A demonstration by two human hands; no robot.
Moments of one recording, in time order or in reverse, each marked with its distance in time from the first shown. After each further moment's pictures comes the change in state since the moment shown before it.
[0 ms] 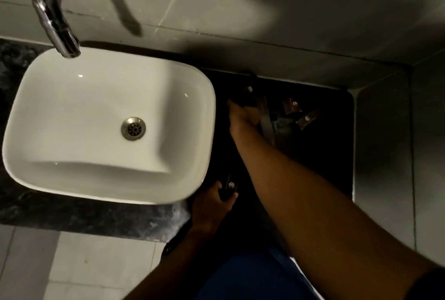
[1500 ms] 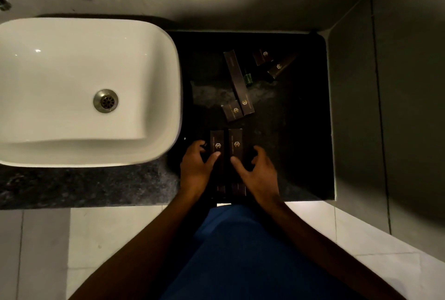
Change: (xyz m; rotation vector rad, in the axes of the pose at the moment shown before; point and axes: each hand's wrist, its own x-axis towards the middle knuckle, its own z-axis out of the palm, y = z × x) left_hand -0.012 -0.016 0.024 -0.173 0.147 0.126; right_hand -0.091 0.229 -0.165 -0.544 -0.038 -0.275
